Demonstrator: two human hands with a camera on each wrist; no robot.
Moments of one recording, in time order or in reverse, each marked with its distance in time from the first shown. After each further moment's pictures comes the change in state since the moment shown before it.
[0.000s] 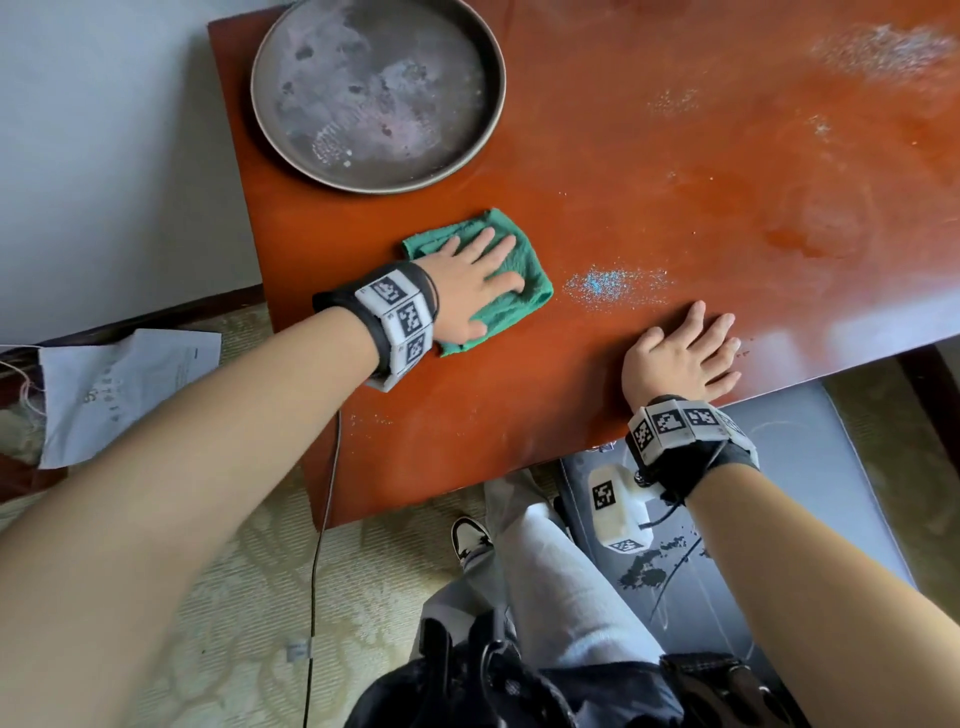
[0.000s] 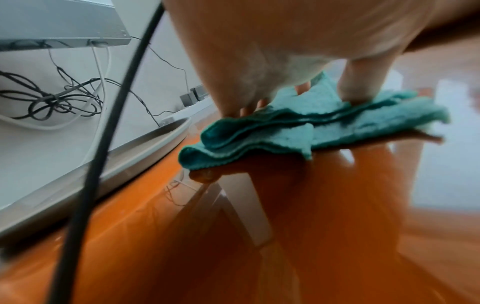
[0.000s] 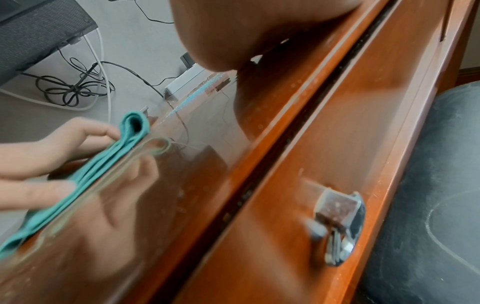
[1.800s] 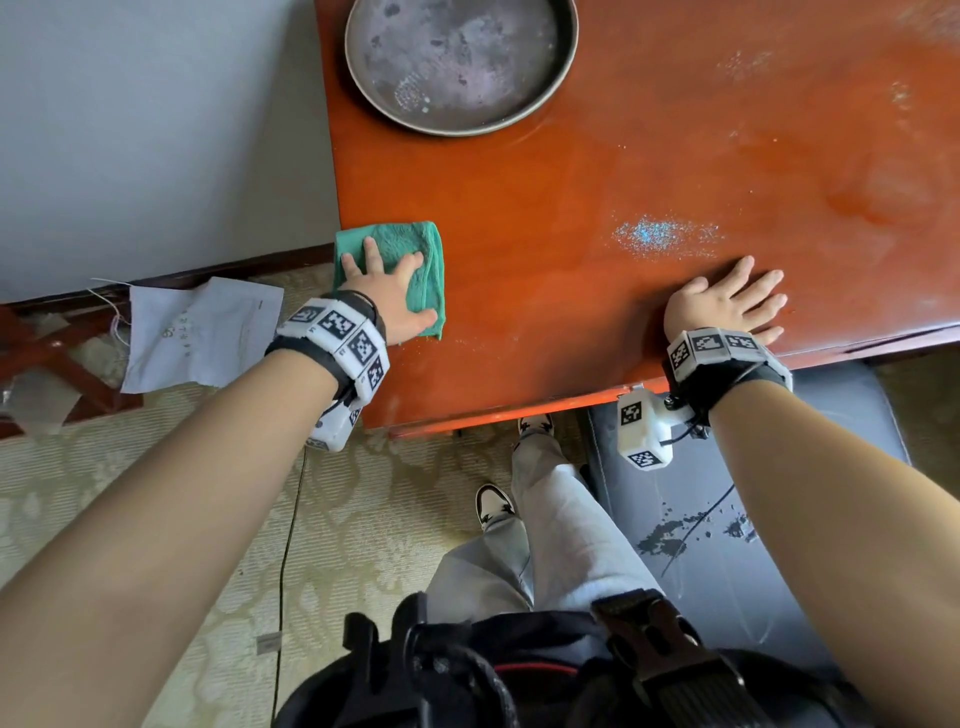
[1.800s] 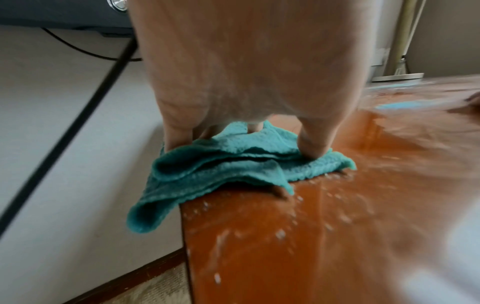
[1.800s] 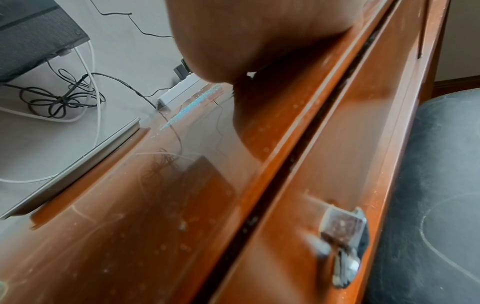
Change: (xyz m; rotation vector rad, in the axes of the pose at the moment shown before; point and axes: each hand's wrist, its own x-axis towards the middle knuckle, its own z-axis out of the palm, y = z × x) left_hand -0.119 0.013 0.073 -0.597 -0.073 -0.776; right_hand -0.003 -0.001 -0.006 0.009 -0.018 -0.026
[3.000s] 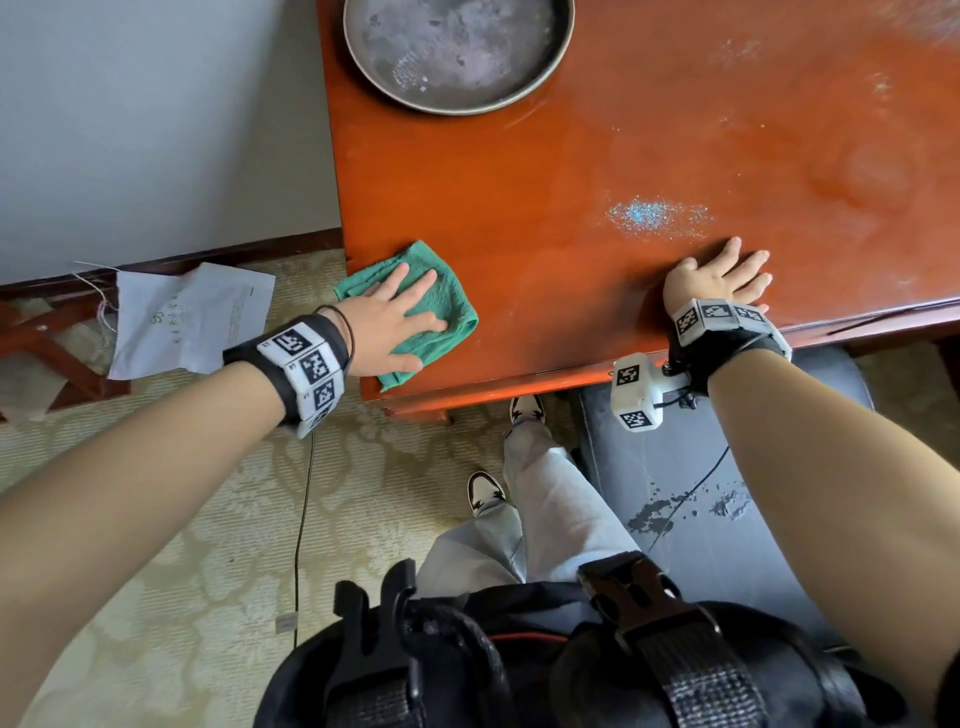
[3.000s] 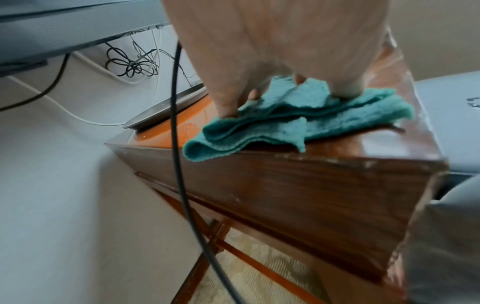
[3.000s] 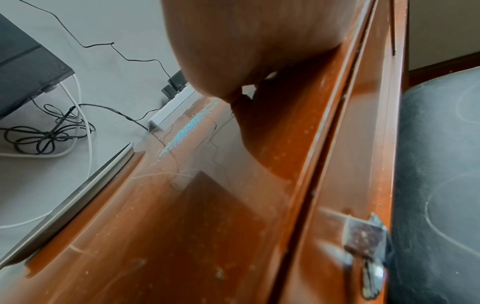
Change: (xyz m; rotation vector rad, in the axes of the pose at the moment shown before) left_hand -0.035 -0.023 0.027 0.485 -0.089 0.523; right_hand 0.001 0.001 -0.012 0.029 -0.105 -0.004
